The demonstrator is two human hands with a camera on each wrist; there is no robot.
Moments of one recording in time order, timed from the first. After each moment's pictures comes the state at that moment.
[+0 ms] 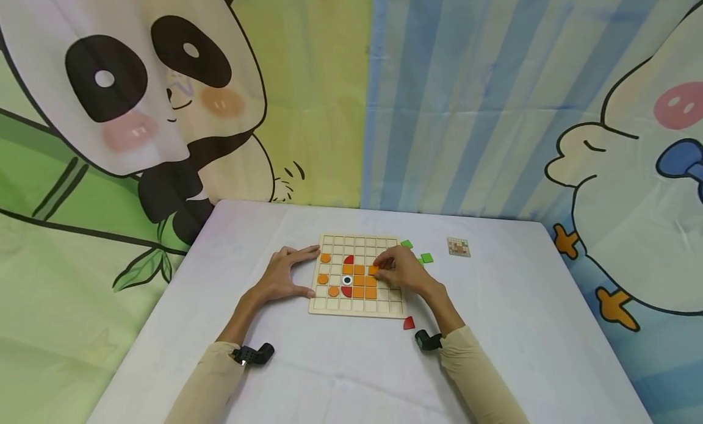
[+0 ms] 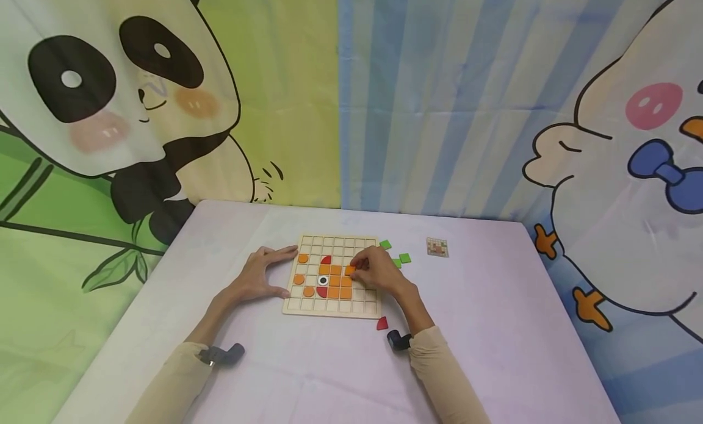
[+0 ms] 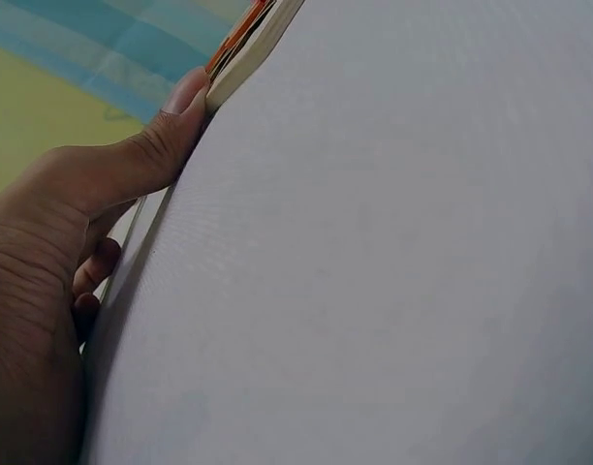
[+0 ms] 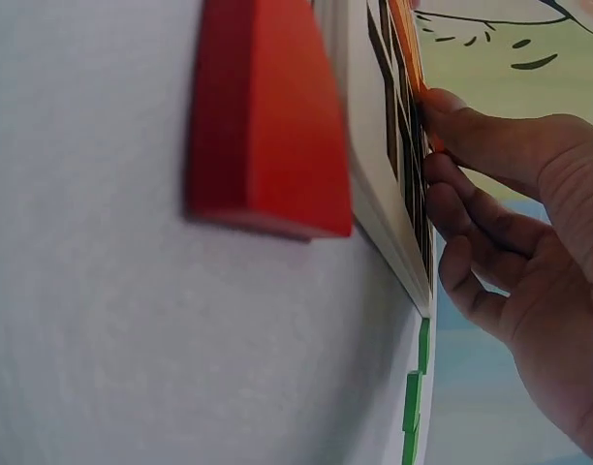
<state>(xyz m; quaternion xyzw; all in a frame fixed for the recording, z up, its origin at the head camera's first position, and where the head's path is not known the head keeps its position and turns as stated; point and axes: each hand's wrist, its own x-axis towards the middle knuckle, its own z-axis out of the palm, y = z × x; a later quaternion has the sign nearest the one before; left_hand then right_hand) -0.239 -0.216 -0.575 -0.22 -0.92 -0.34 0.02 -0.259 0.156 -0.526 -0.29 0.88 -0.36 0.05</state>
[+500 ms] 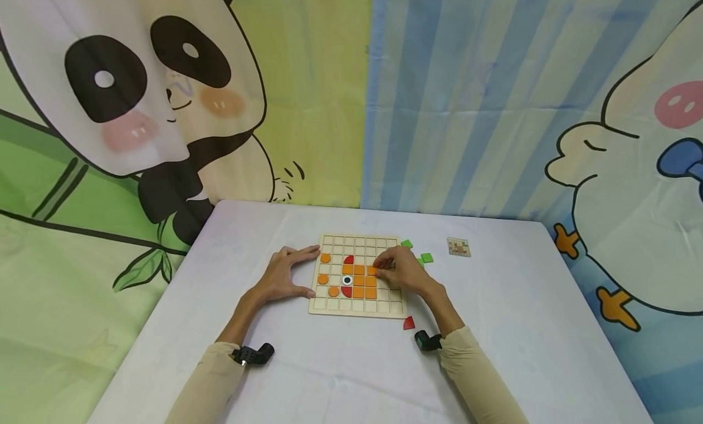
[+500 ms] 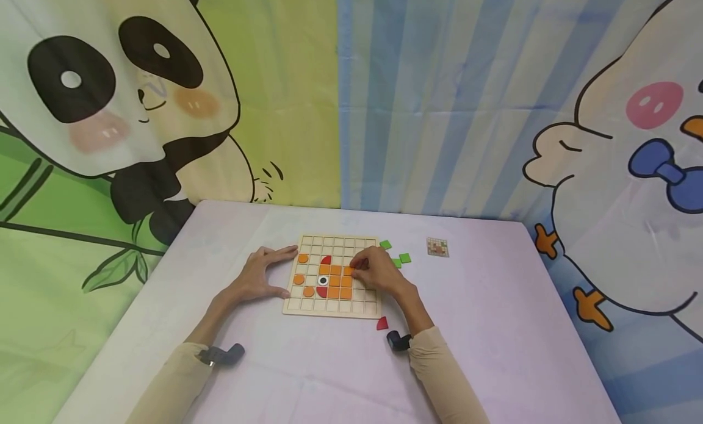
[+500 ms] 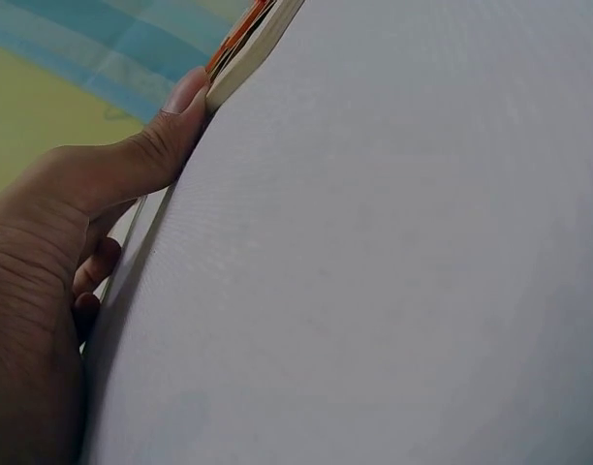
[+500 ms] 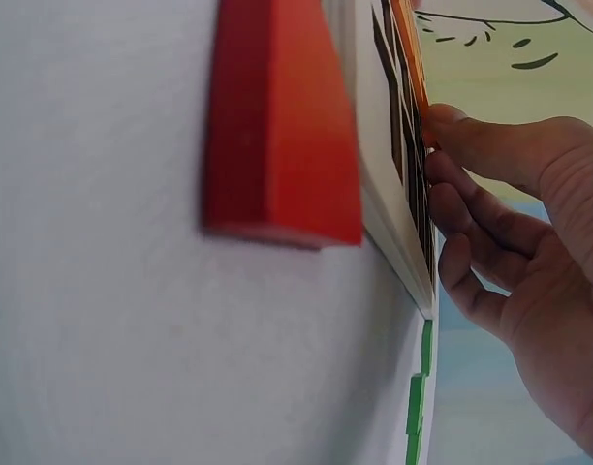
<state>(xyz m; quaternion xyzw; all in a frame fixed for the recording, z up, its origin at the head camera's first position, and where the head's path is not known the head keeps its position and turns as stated) -0.238 -0.216 -0.573 -0.22 -0.92 -0.34 0.02 -0.259 0.152 -0.527 -0.29 0.89 -0.36 0.03</state>
